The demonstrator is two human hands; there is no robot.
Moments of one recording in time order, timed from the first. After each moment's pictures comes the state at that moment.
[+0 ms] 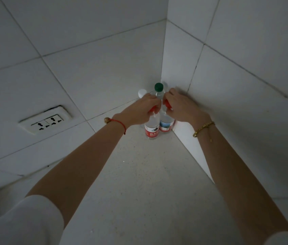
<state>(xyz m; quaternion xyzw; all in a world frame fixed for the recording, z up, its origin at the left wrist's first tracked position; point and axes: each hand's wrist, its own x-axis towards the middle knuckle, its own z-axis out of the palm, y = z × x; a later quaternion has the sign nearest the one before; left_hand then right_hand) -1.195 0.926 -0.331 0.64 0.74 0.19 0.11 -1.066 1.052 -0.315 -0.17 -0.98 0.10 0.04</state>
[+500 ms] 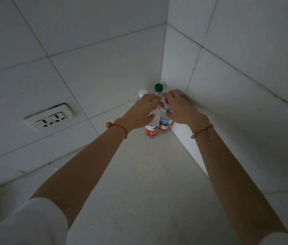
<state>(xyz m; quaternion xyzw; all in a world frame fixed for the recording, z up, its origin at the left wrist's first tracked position) -1.175 0.908 -0.325 0.63 0.75 0.20 0.06 -1.057 1.039 -0.313 -0.21 -0.97 0.12 0.01</state>
